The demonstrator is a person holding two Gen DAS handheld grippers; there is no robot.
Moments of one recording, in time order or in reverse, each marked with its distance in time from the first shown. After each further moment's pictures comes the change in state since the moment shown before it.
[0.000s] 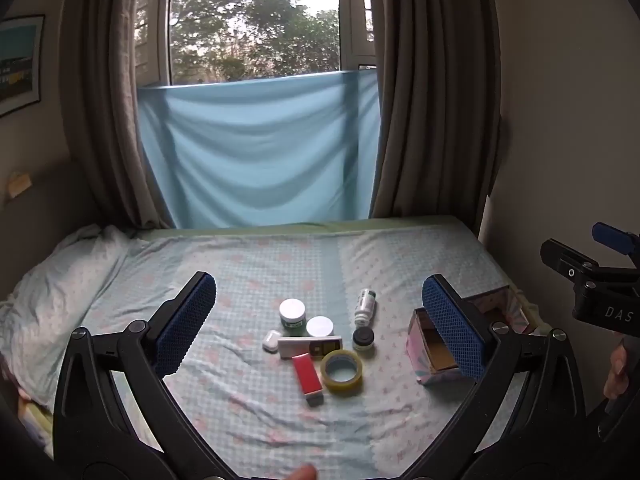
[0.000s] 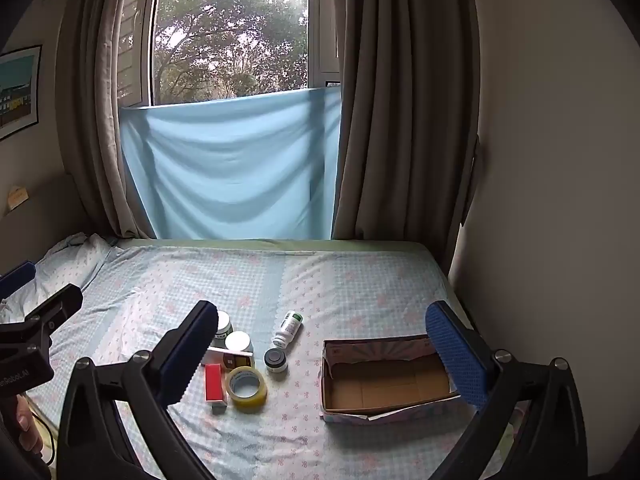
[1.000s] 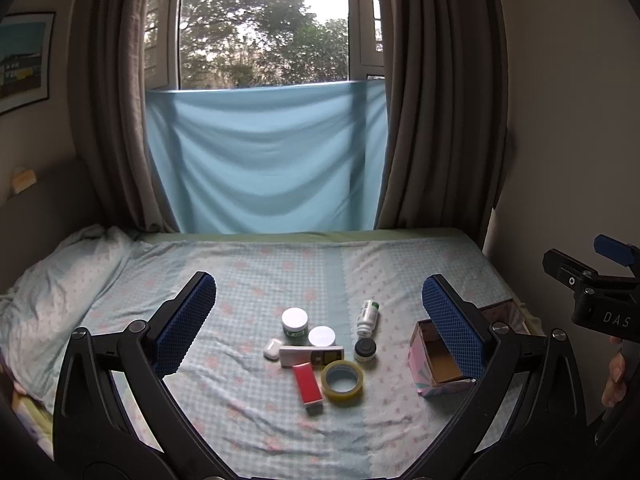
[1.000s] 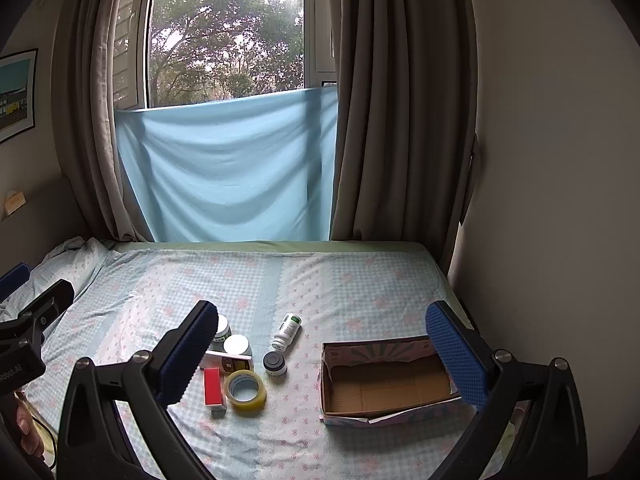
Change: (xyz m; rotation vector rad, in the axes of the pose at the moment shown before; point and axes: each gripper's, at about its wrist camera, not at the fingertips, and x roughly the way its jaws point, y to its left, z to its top) left arm 0.001 0.001 0.001 -0.026 -0.037 0.003; right arm 0.004 0.000 0.002 0.008 -0.009 -0.008
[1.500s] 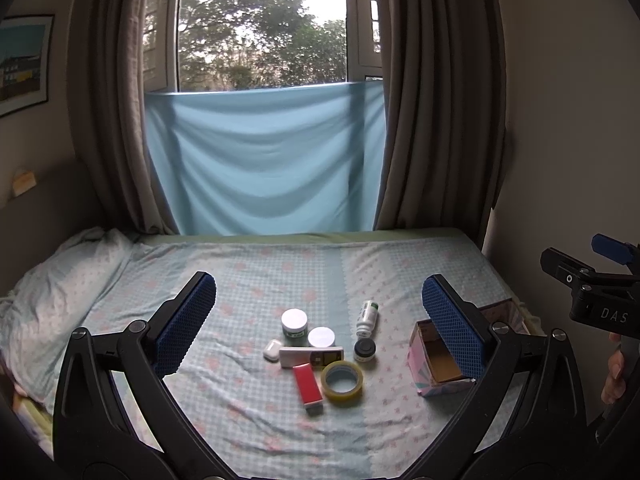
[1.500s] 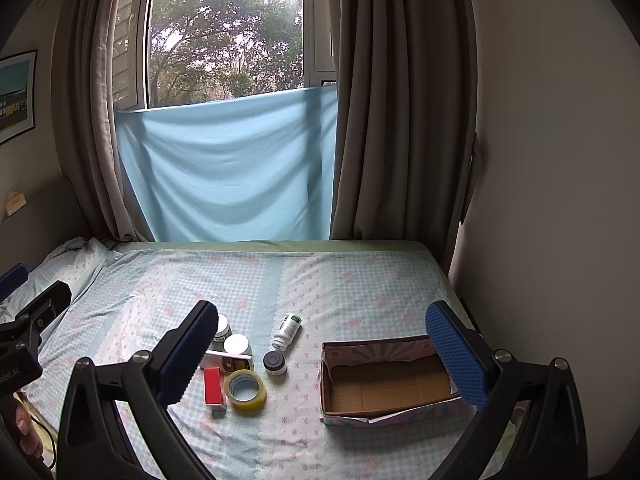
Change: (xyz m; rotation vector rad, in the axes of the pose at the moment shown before) left arm -0.002 0.000 0.002 0.007 -0.005 -0.002; right arm -0.003 -0.003 0.001 0.008 0.001 0.002
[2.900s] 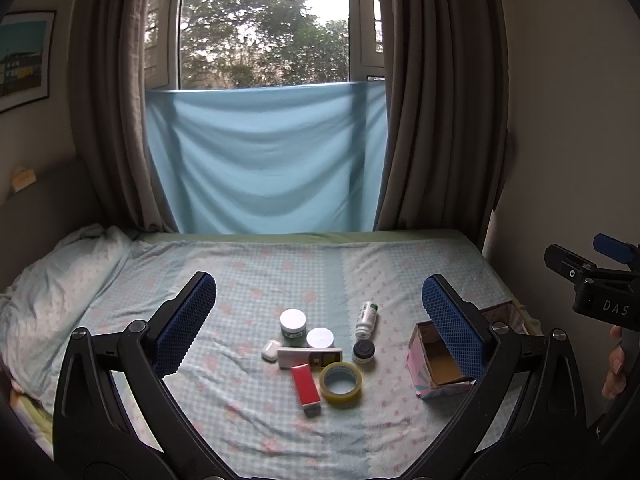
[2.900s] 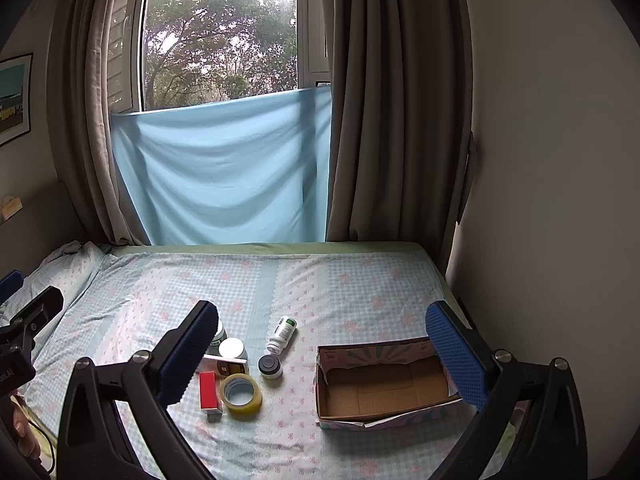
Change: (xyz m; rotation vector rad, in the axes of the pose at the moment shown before) left arm 0.003 0.001 -0.002 -0.013 -0.003 -0.004; right arm 0.003 -0.004 0.001 0.007 -0.006 -0.009
